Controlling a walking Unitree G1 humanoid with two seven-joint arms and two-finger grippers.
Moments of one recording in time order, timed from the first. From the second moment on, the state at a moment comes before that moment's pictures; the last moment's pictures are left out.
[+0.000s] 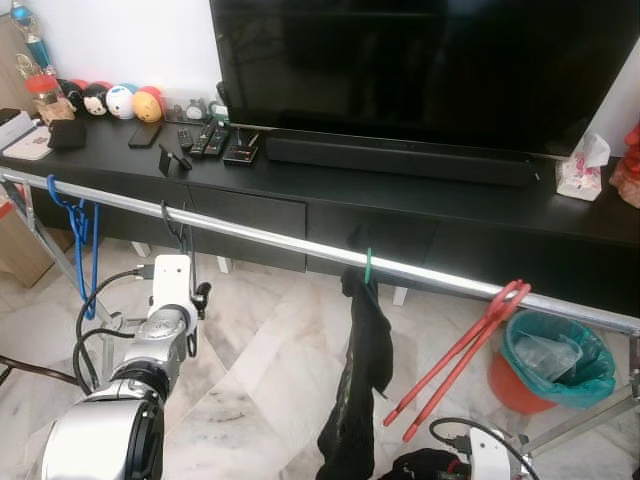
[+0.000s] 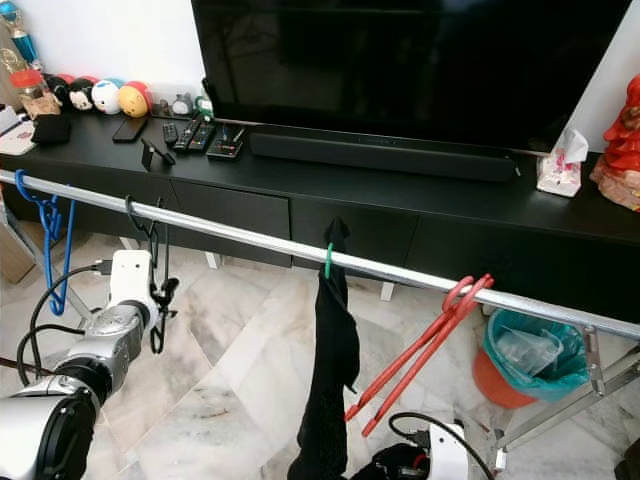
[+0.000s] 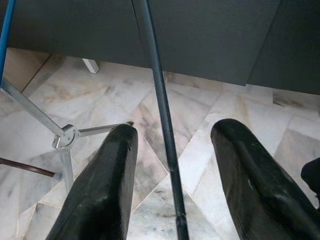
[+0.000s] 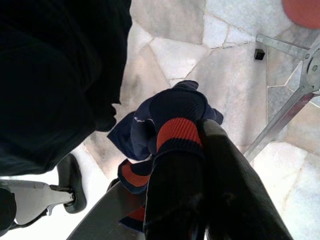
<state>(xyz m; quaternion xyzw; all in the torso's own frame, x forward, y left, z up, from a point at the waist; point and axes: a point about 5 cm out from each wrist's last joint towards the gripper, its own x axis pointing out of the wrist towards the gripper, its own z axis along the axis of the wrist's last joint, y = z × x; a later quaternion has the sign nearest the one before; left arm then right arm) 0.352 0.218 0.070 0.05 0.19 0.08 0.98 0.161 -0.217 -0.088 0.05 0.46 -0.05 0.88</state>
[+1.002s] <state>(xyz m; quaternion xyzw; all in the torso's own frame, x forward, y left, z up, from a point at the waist) 0.350 0.218 0.066 0.06 0.19 0.07 0.98 0.161 -0.215 -0.088 0.05 0.46 -0.05 0.88</state>
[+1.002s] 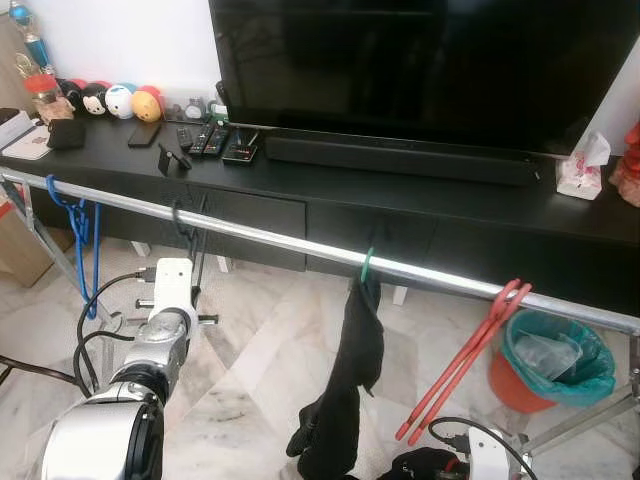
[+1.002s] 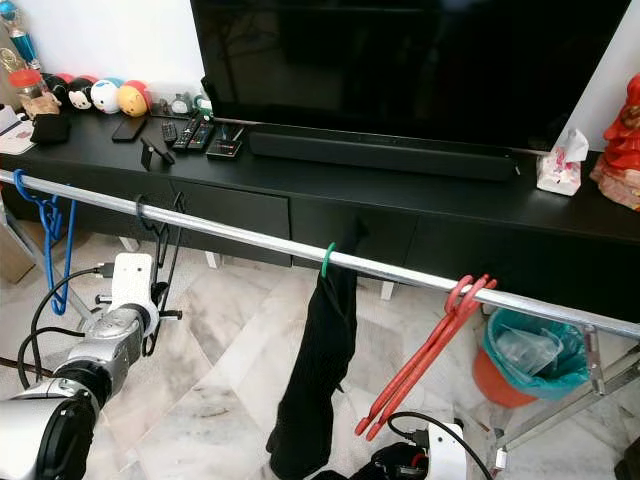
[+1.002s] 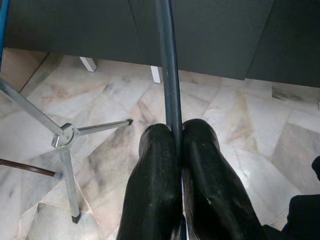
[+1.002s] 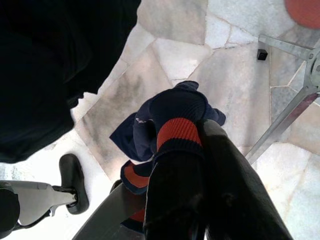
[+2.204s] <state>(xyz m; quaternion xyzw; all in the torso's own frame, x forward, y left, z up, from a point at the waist) 0.282 0.212 0.046 0.07 0.11 -0.25 0.96 0.174 -0.211 -0.083 0.05 0.44 -0.05 0.89</state>
